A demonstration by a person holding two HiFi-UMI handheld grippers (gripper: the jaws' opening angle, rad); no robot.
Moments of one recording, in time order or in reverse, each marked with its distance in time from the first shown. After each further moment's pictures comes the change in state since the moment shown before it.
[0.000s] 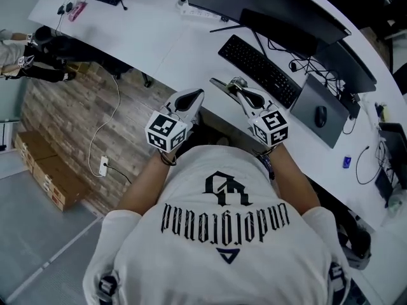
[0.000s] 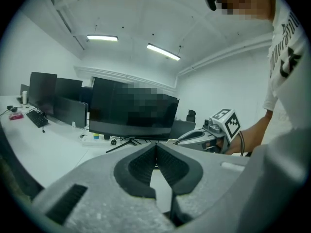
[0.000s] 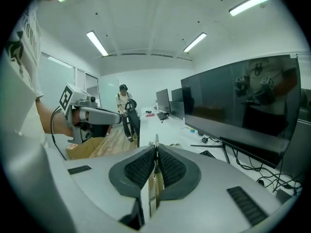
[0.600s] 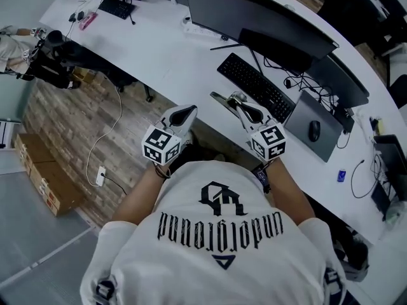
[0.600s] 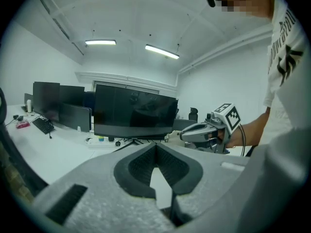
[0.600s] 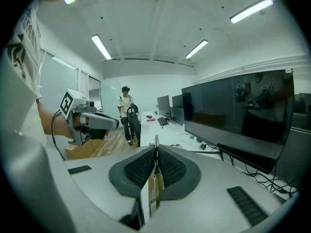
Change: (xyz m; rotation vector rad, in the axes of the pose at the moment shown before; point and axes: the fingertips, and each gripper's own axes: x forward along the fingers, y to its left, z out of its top) left arm -0.029 -0.014 0.005 0.050 0.007 0.047; right arm -0.031 0.009 0.020 -0.024 -0.063 -0.005
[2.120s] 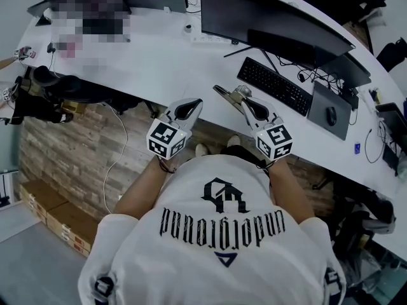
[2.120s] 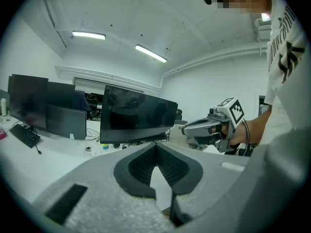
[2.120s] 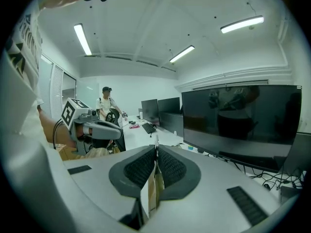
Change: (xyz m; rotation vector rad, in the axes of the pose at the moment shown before) left arm -0.029 0.180 0.023 0.065 -0.007 -0.261; right arm 0.143 0.057 0.082 0.067 -0.046 -0.261
